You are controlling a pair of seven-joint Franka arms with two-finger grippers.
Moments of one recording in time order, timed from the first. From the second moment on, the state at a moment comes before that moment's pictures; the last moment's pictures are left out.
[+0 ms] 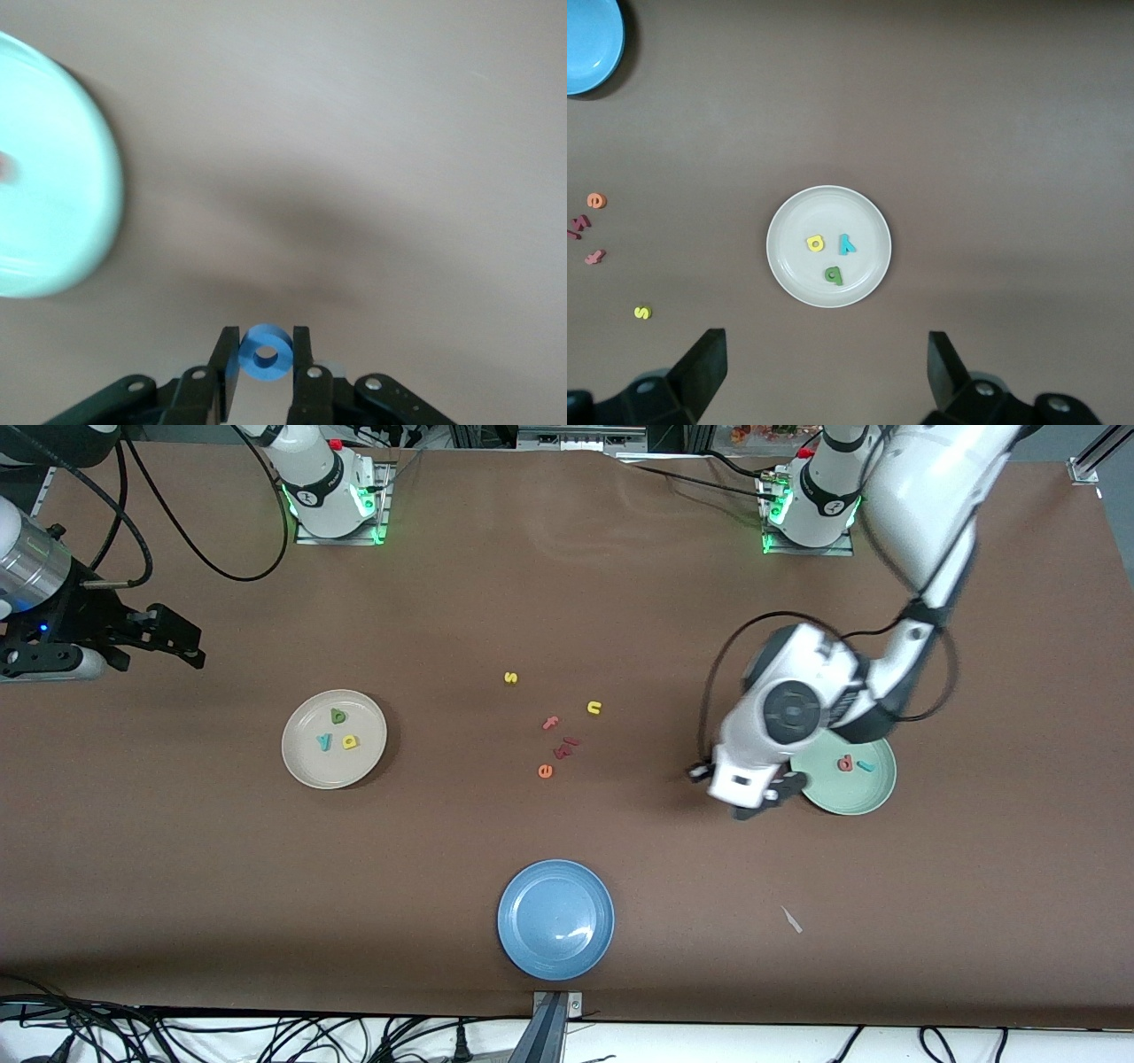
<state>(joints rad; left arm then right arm) 0.02 0.56 -0.41 -1.63 0.18 1.97 -0.89 0.04 0.02 0.03 -1.65 0.02 1.70 0.03</state>
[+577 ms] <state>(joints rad) 0.29 0.61 -0.40 -1.74 0.18 1.94 -0.45 0.04 0.02 0.03 -1.65 0.02 1.70 0.03</state>
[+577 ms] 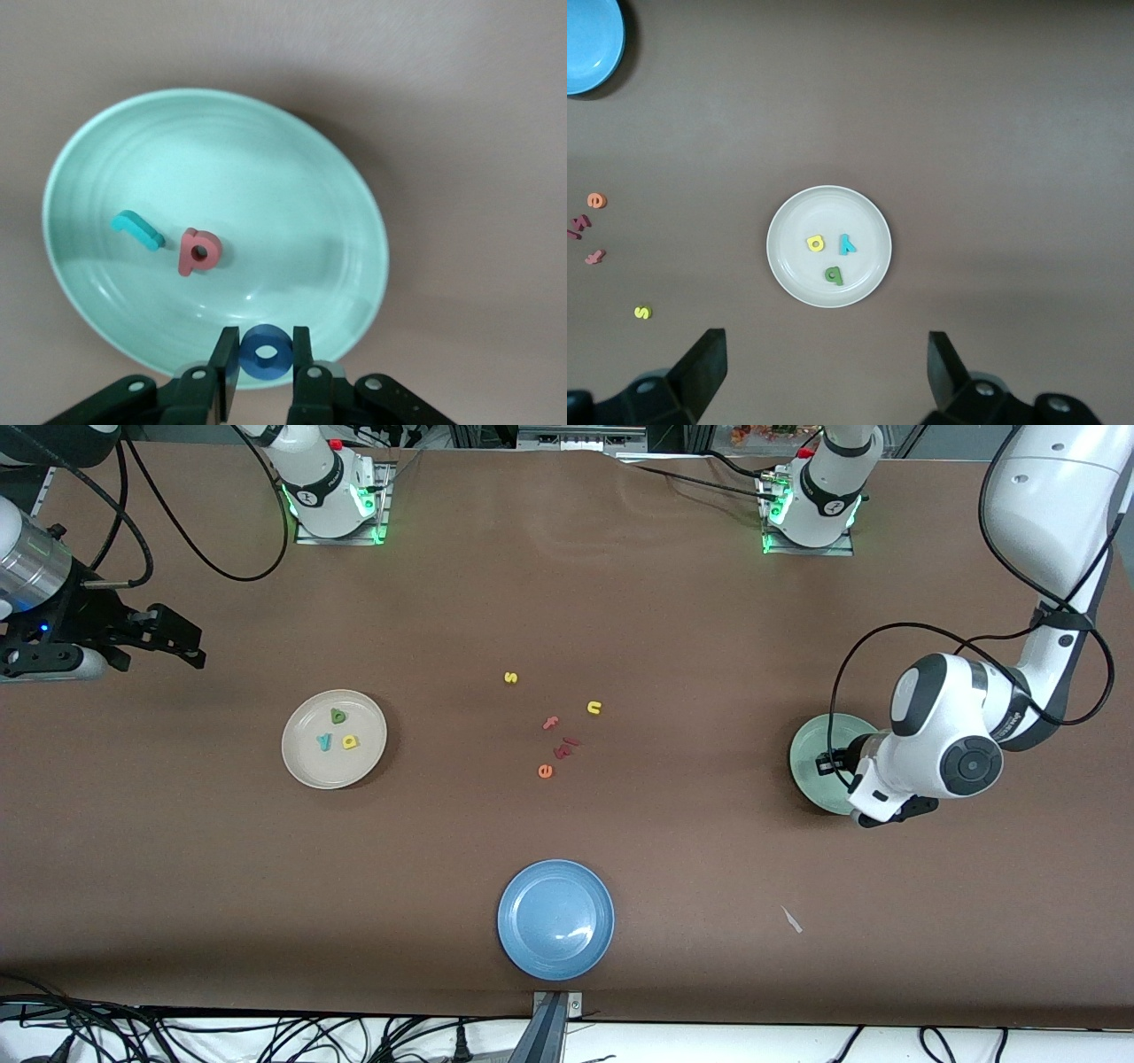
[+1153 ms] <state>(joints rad) 0.31 0.53 -0.41 -1.68 0.18 1.95 -0.40 0.04 0.02 0.03 -1.65 0.02 1.70 0.03</state>
